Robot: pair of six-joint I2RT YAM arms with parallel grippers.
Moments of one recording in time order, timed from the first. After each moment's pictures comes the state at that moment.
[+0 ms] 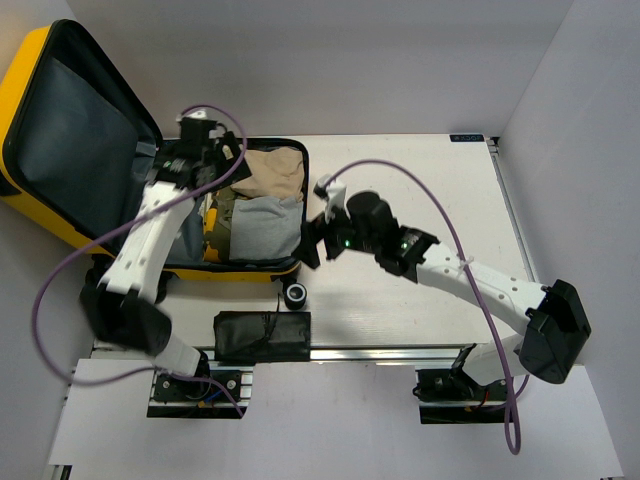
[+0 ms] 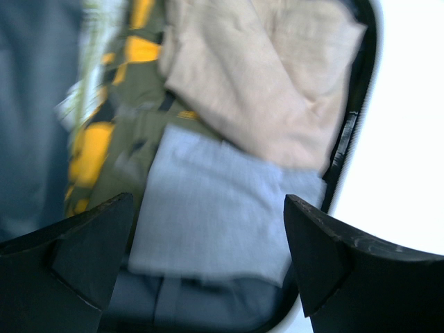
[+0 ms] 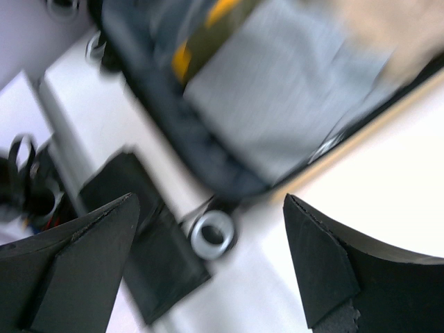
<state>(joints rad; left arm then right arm) -0.22 1.64 1.65 -0.79 -0.15 -0.47 0.87 1.43 1.17 -0.12 -0.21 0.21</state>
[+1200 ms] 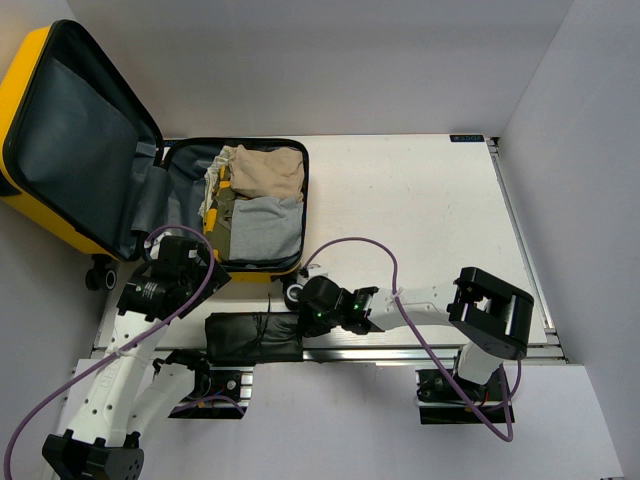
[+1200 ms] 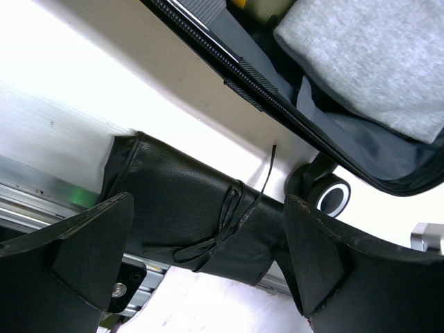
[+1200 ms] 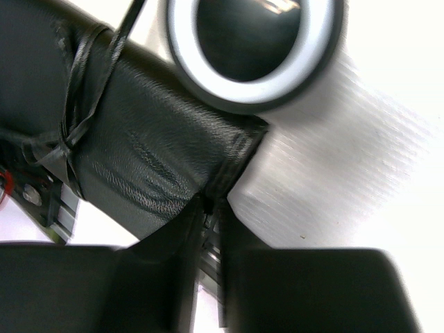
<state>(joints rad) -0.22 0.77 0.84 -1.06 -0.18 -0.84 1.24 1.66 0.85 -0.03 0.03 0.82</state>
